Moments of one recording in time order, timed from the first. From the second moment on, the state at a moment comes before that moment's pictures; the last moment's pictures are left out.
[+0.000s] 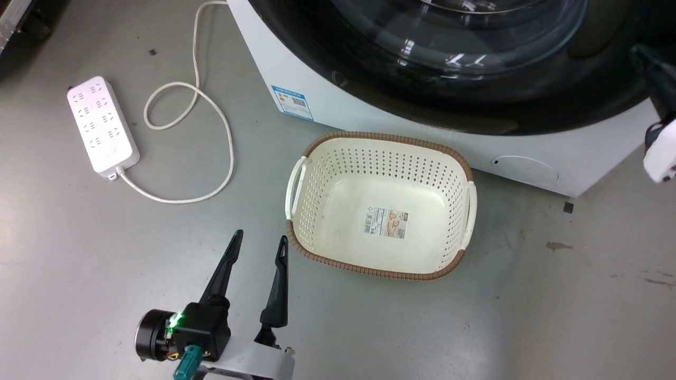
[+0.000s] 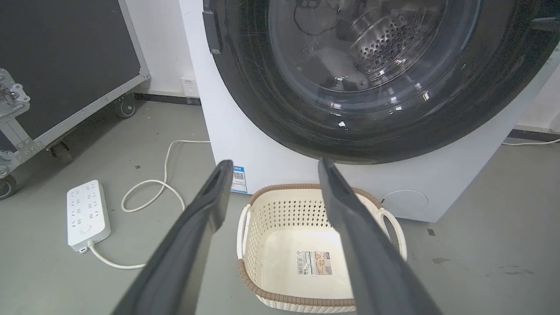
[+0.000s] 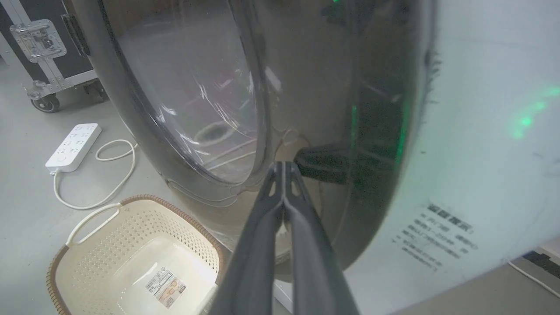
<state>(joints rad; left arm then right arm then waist) -0.04 0.05 -0.21 -0.02 -0.11 0.03 -0.26 -0.82 -0.60 0.36 0.52 0.49 0.13 -0.03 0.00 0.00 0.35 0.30</state>
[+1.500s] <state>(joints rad) 0.04 0.08 -0.10 0.06 -0.12 -0.04 -0.26 0.02 -0.08 -0.07 0.11 0.07 0.13 -0.24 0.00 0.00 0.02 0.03</state>
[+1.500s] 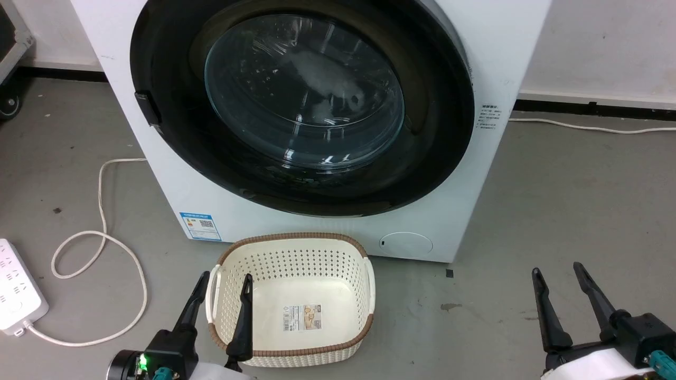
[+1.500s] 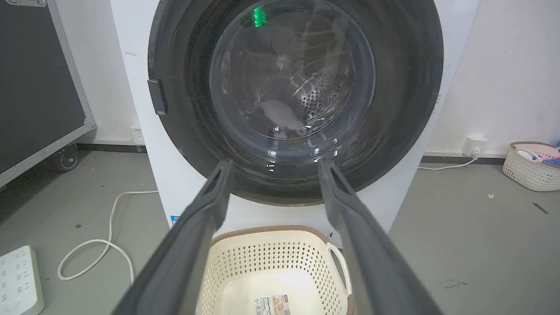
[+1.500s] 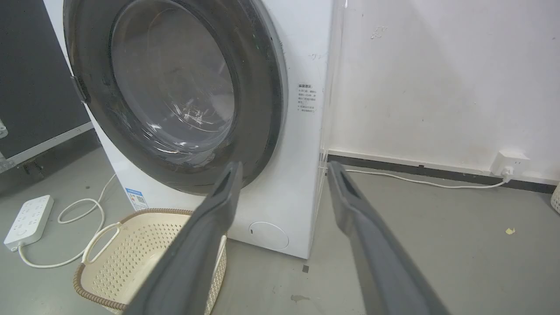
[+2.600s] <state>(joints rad) 0.04 0.07 -0.09 0.07 -0.11 -0.03 -0.22 0.03 -0.06 -0.06 0.09 0.06 0.13 -0.21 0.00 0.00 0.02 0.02</state>
